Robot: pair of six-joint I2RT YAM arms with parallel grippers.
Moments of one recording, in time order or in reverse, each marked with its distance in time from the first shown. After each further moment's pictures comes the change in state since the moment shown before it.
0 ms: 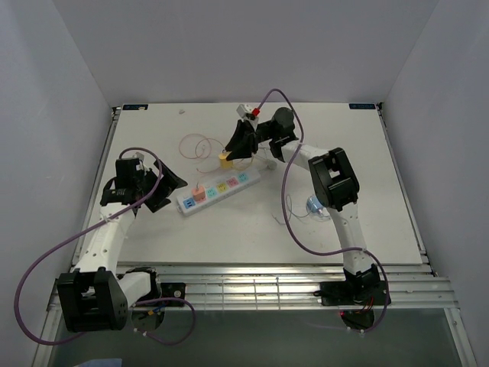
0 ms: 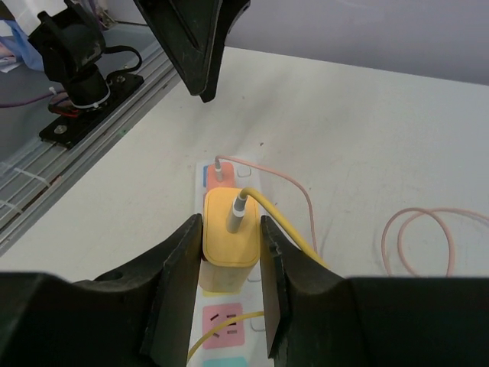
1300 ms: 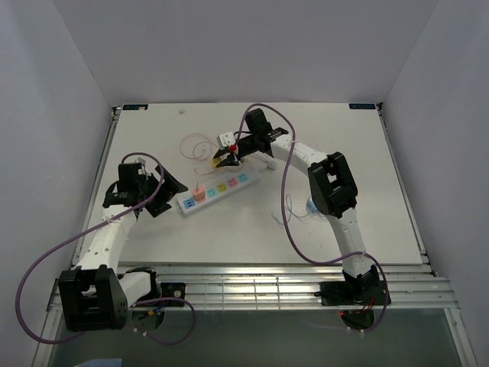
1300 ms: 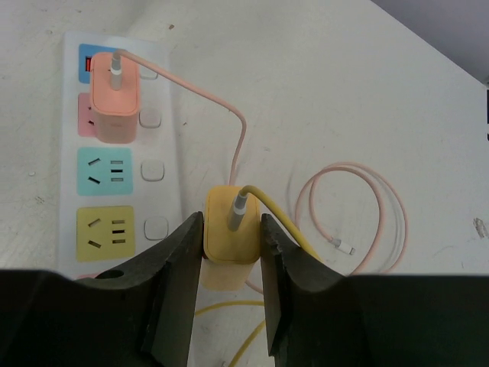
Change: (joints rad) left arm 0.000 0.003 -0.061 0.037 -0.007 0.000; right arm 0.104 -0.111 0.107 -1.431 0.445 -1.628
